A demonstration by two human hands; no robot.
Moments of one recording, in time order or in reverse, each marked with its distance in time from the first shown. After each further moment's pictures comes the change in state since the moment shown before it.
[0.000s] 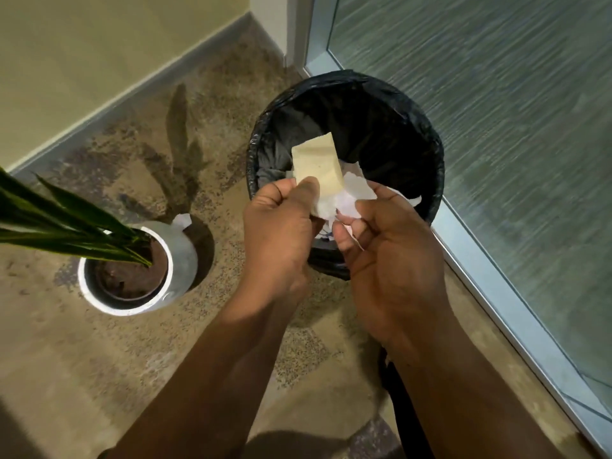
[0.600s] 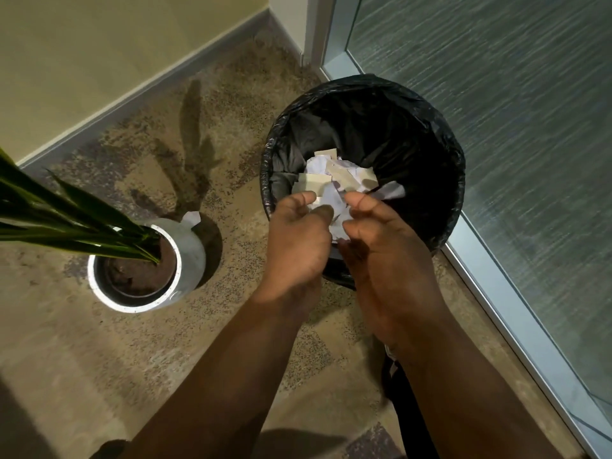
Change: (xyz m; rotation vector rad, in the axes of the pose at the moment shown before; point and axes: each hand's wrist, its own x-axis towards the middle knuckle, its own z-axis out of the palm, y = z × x) left_hand 0.015 -0.009 0.000 0.182 0.006 -0.115; right_hand 0.025 0.008 -0.001 -0.308 -0.046 0.130
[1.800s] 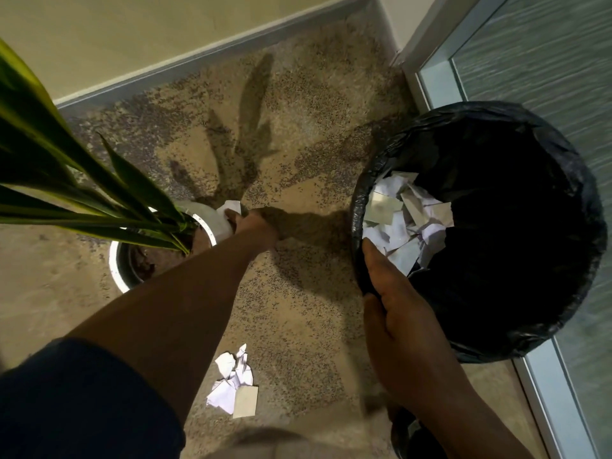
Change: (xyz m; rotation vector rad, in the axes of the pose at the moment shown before) left_hand 0.257 -0.061 -0.188 1.727 -0.057 -0.289; right_hand 0.051 0.067 0.032 -1.167 -0.309 -0.437
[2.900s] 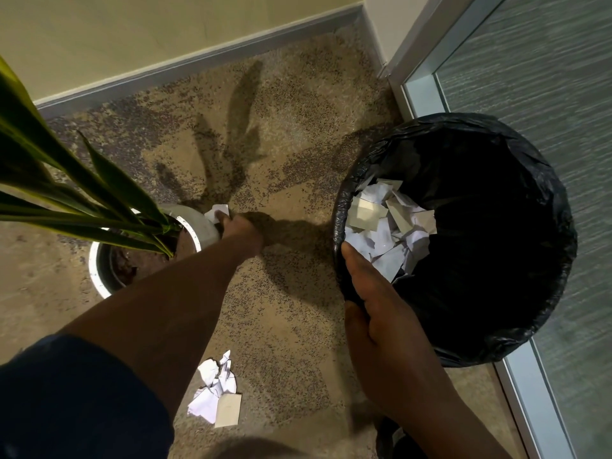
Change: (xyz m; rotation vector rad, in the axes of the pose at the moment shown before) left_hand -0.006 0.012 -0.001 0.479 0.022 0.046; right_hand -0.005 -0.006 -0.012 -0.043 -0.045 -0.027
